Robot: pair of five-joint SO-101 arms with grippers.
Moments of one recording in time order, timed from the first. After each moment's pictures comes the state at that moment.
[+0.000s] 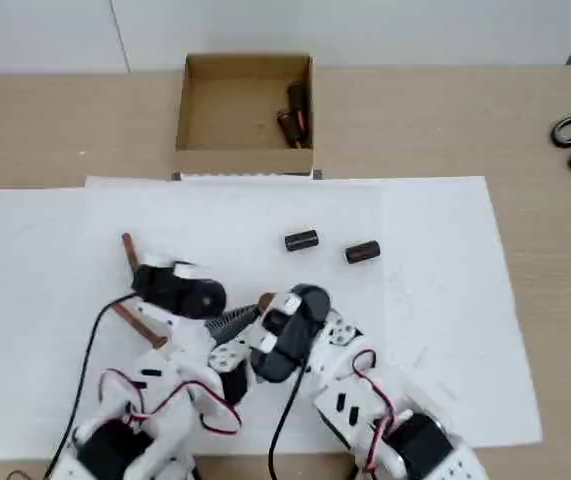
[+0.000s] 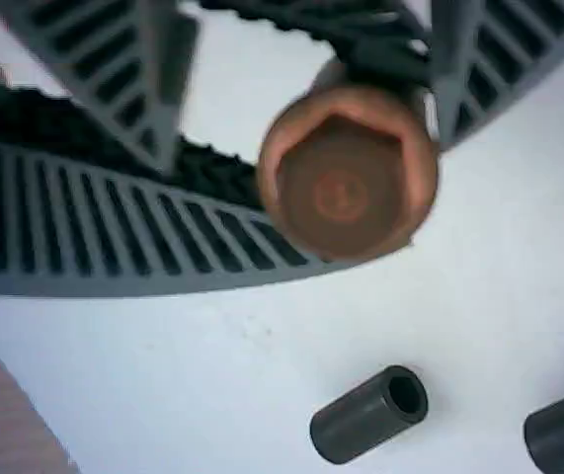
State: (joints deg) left arm 37.1 -102.5 81.7 61.8 30.5; right arm -43.0 -103.1 85.5 47.1 14.9
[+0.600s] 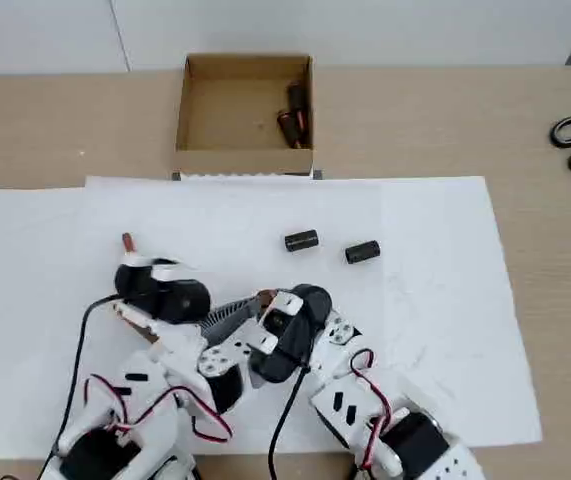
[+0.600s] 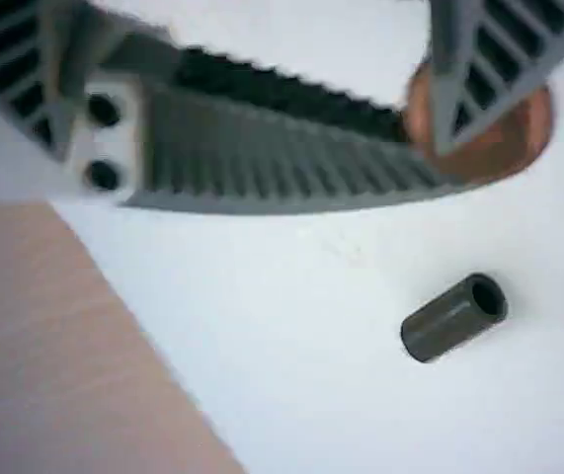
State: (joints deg) left arm 36.0 -101.8 73.0 62.4 28.4; right arm -43.2 -103.3 87.9 44.8 14.6
